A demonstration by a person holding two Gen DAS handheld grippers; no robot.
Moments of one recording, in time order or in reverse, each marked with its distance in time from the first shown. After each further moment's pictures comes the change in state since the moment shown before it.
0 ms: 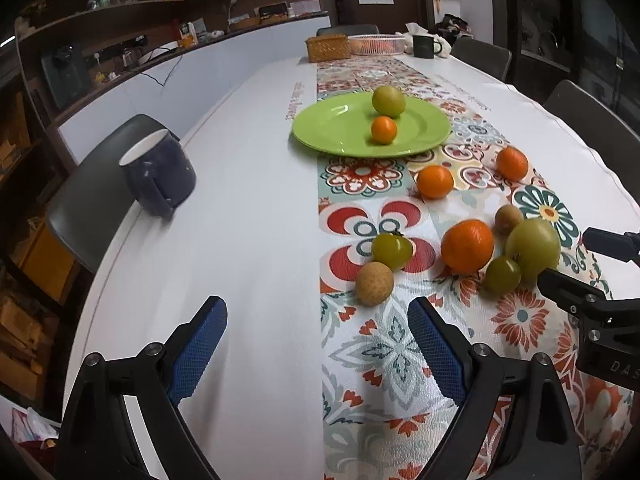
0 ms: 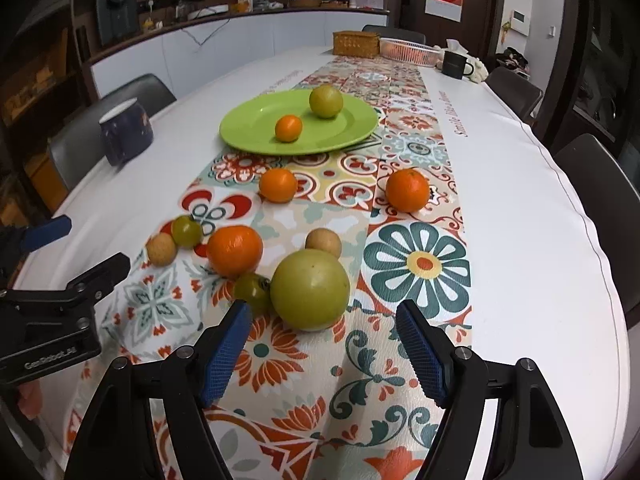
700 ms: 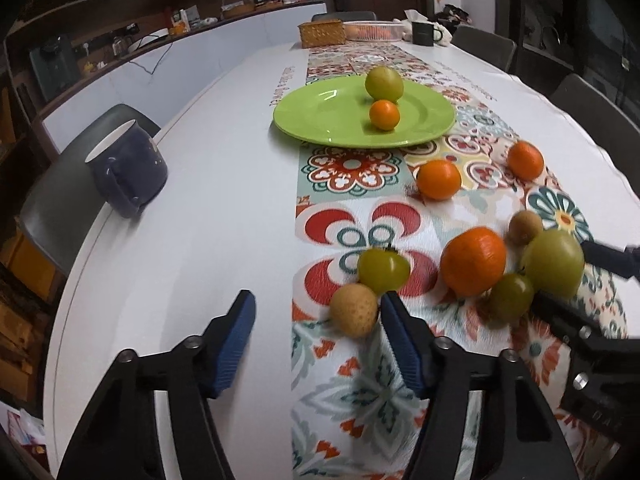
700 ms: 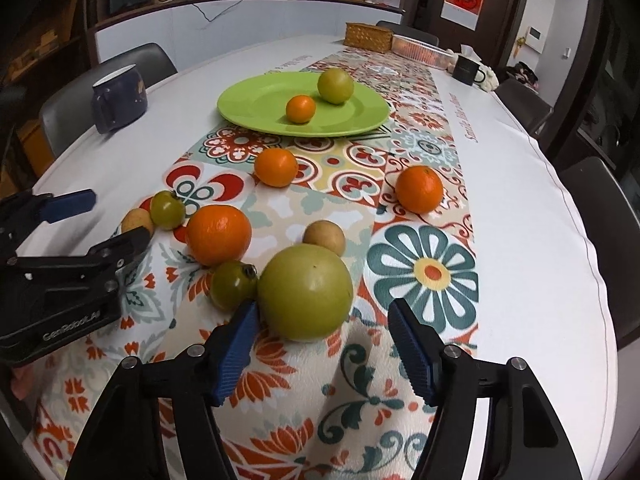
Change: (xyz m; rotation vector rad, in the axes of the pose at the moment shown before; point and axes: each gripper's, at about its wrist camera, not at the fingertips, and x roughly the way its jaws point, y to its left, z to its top) left arm 0.037 -0.012 0.018 -0.026 0.039 -0.024; right arm 0.025 0.010 0.005 -0.084 0.018 -0.036
